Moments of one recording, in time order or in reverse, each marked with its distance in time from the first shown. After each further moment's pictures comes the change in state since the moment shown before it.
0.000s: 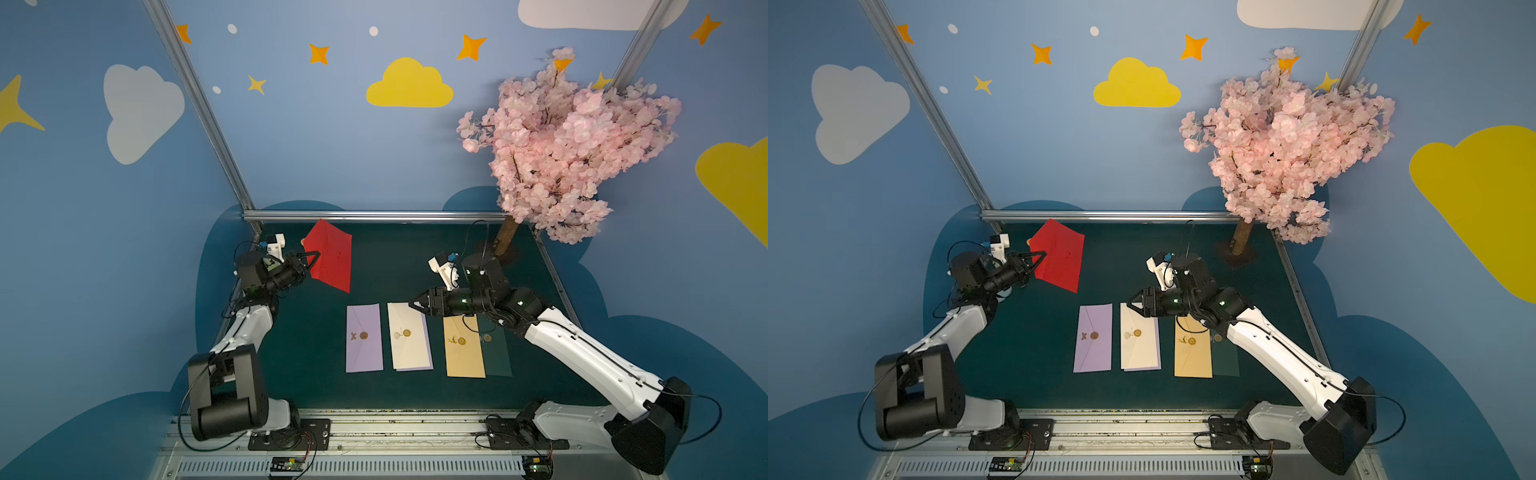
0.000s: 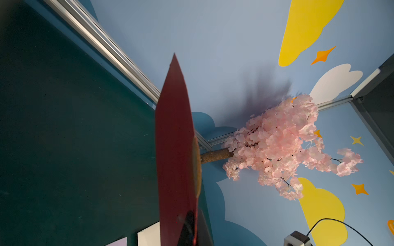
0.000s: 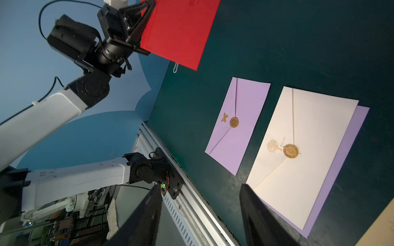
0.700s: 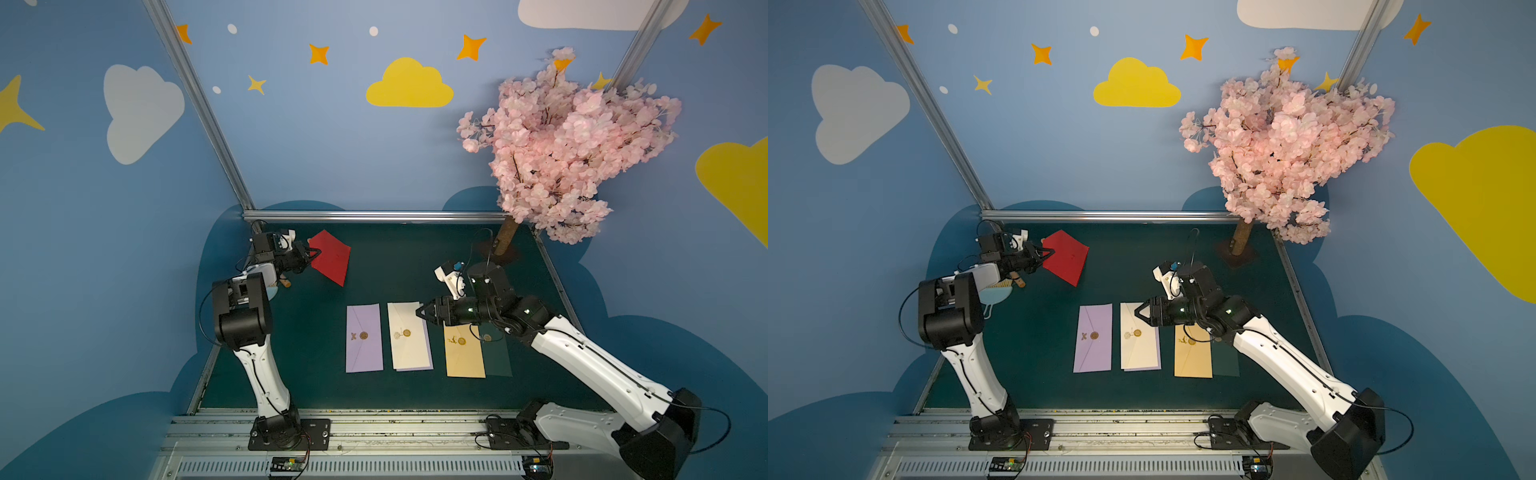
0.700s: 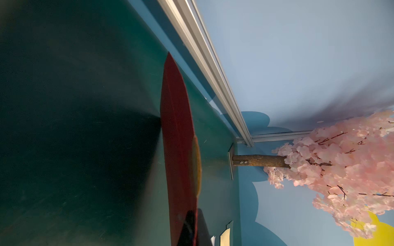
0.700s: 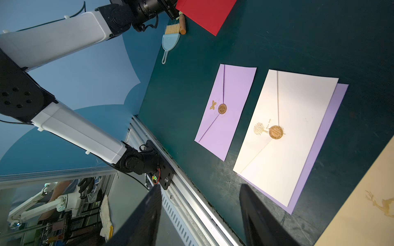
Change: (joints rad) left arm 0.024 0.593 0.485 -0.380 -0.007 0.321; right arm -0.008 -0.069 -0.062 -0.051 0.016 -0.019
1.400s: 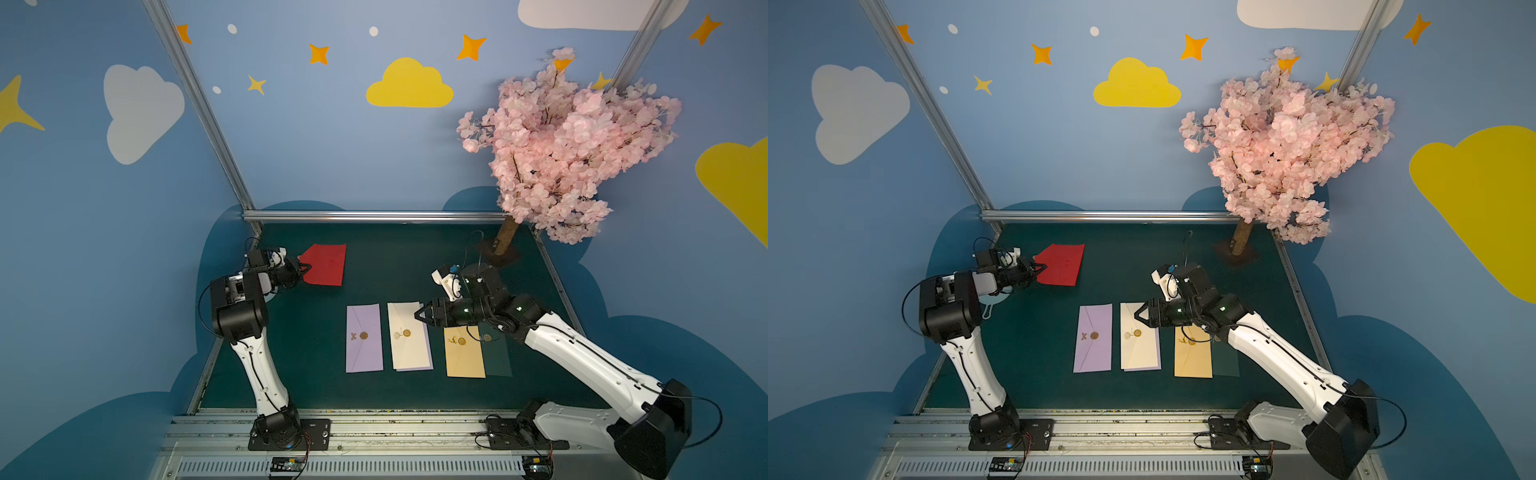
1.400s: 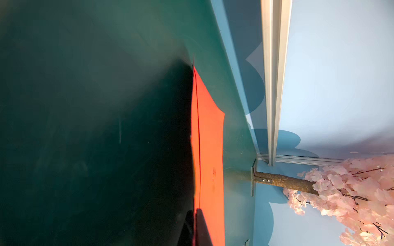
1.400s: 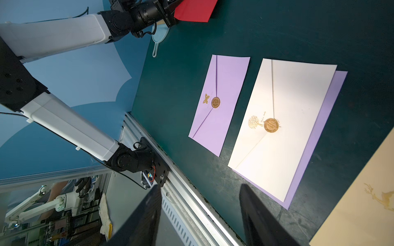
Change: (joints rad) left arm 0.071 0.107 -0.056 0.063 -0.063 0.002; right arm -0.005 0.047 -0.009 -0.008 -0.001 0.000
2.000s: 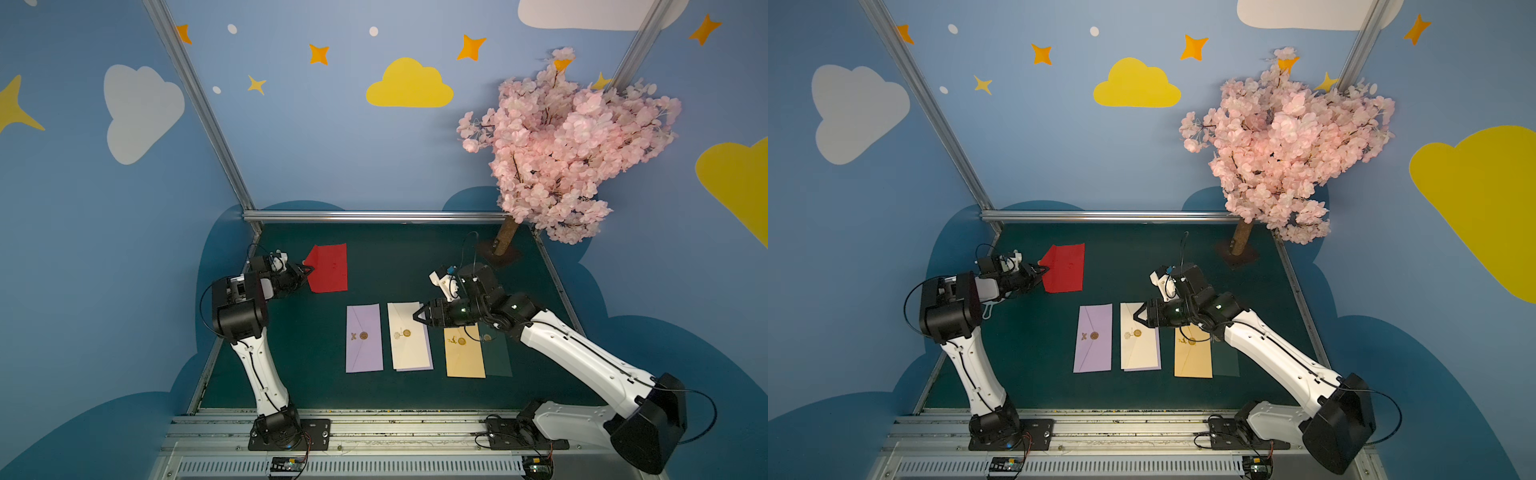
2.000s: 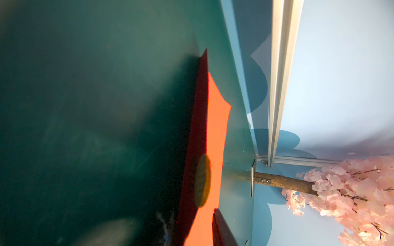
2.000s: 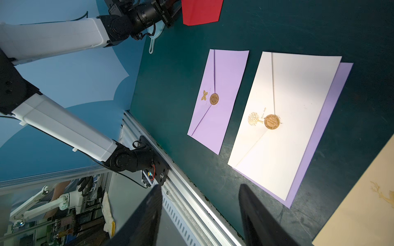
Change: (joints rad) left arm 0.000 0.000 -0.096 0.105 -0.002 -0.043; right arm 0.000 0.027 0.000 0.001 -0.011 0.013
